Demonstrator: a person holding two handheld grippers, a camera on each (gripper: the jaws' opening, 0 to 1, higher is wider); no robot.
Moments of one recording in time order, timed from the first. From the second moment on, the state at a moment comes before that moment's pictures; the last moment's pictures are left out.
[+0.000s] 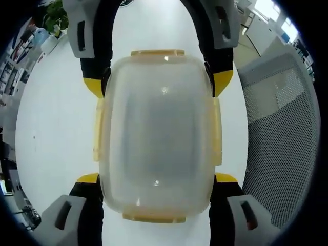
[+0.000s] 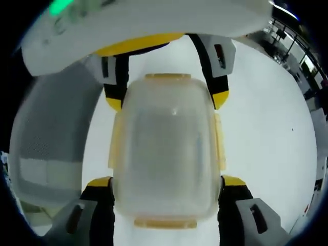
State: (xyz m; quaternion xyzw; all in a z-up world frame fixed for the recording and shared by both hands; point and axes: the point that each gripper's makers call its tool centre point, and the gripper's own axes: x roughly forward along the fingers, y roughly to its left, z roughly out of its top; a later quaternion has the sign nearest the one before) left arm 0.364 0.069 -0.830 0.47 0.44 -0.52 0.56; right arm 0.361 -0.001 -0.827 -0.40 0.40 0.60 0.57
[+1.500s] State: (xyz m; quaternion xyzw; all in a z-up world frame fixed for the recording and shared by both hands) left arm 0.356 0.138 -0.831 0.46 0.43 -0.52 0.57; right arm 0.351 0.072 -0.827 -0.40 0.39 0.60 0.57
